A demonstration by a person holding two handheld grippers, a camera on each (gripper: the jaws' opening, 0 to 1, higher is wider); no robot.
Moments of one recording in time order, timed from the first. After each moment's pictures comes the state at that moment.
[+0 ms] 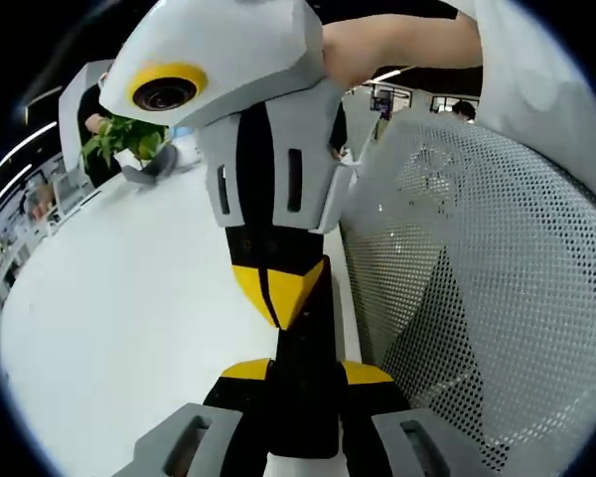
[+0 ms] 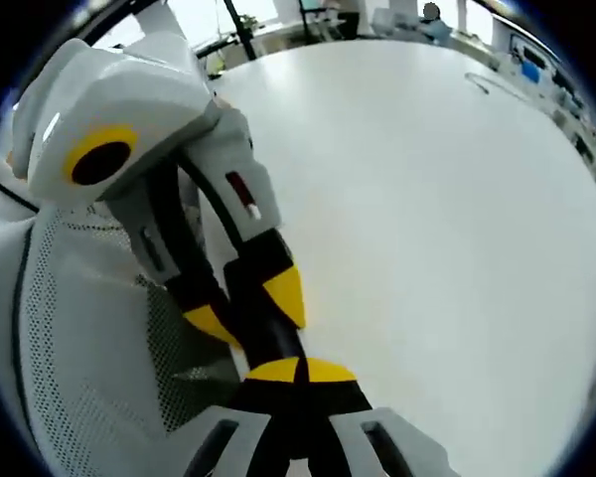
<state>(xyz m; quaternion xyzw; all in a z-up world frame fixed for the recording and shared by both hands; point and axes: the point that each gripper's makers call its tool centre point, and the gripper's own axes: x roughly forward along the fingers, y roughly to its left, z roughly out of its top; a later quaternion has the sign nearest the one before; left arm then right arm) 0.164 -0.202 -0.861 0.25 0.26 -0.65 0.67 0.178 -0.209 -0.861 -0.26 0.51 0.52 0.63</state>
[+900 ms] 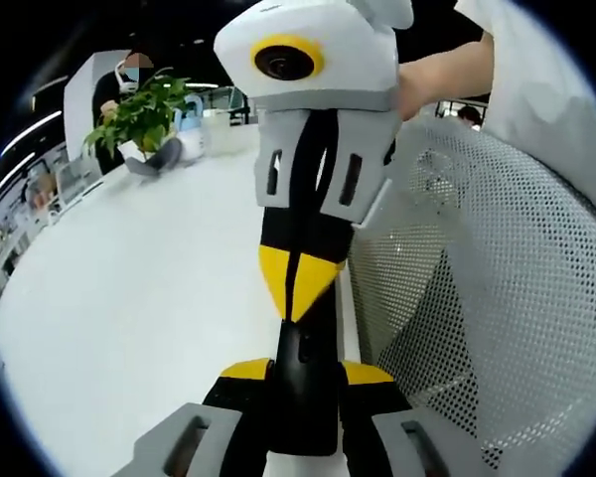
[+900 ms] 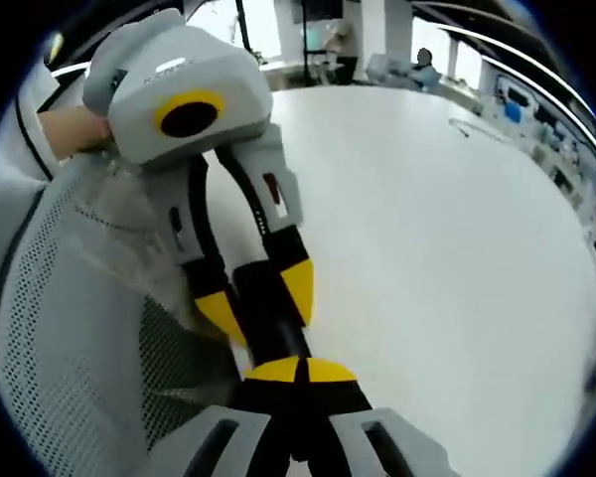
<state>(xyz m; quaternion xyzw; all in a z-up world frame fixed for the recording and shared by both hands) 0.164 -0.201 -0.862 0.24 0.28 -0.64 0.67 0.166 -0.209 -0.853 -0.25 0.41 0.54 0.69</state>
